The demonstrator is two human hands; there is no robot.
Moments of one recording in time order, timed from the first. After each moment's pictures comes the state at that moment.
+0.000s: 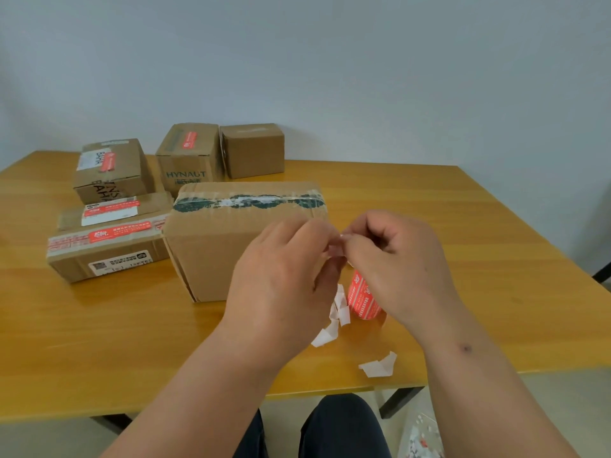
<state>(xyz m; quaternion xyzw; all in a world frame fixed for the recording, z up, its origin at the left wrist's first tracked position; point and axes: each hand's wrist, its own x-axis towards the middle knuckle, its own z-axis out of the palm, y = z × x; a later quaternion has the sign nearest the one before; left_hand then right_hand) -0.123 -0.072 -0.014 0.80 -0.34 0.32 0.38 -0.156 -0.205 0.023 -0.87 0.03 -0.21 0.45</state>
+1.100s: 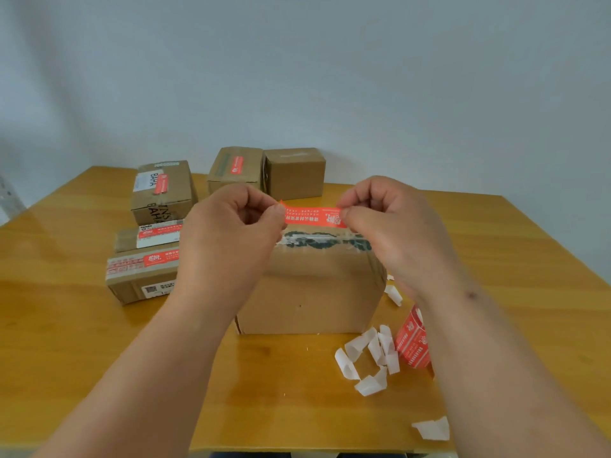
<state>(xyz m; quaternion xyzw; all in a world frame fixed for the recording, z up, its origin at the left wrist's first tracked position) -0.065 0.002 0.041 0.79 -0.05 0.18 0.59 -0.076 -0.167 0.062 -0.86 0.00 -0.16 0.49</state>
